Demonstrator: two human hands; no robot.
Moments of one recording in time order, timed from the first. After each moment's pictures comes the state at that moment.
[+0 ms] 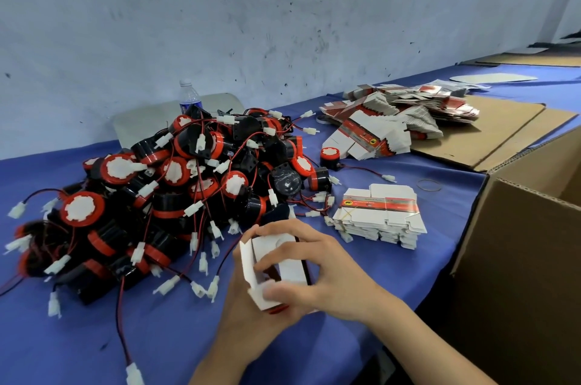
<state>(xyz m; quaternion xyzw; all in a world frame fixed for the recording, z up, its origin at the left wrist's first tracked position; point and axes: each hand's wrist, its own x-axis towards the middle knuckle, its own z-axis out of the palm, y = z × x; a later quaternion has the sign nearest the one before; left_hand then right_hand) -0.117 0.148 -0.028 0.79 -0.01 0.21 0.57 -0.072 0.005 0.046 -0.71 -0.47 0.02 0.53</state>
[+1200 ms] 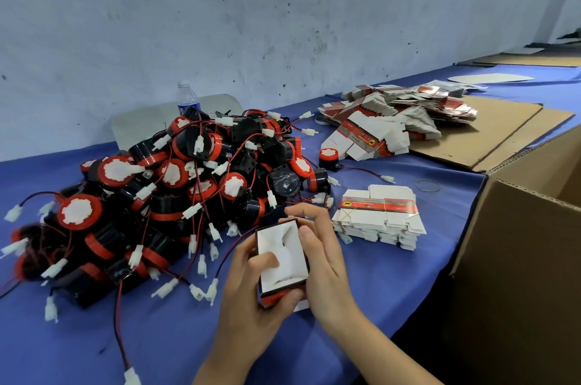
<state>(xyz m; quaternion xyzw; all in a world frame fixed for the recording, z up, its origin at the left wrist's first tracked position) -0.110 0.147 -0.022 0.81 -0.12 0.38 0.43 -0.075 0.034 0.020 -0.60 -0.25 -0.05 0.76</state>
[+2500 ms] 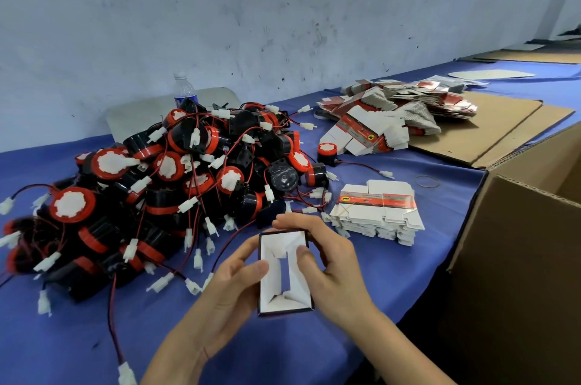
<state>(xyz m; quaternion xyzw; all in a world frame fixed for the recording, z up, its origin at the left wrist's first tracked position) -0.117 0.165 0.008 0.55 -0.01 -0.07 0.83 -0.074 0.012 0.020 -0.69 -0.33 -0.10 0.63</state>
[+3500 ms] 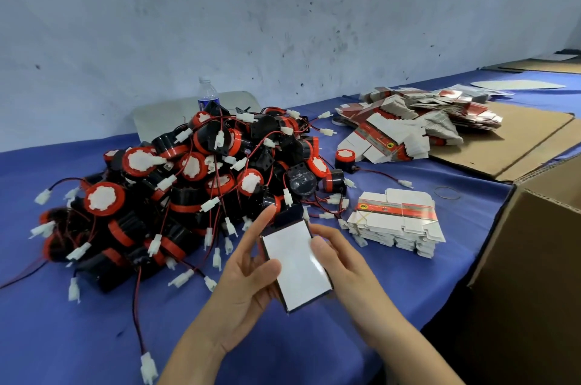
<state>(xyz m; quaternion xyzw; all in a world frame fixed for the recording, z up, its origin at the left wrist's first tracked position) -0.120 0.166 0.013 0.50 -0.07 0.03 0.86 -0.071 0.009 0.012 -0.67 -0.20 0.15 0.70</state>
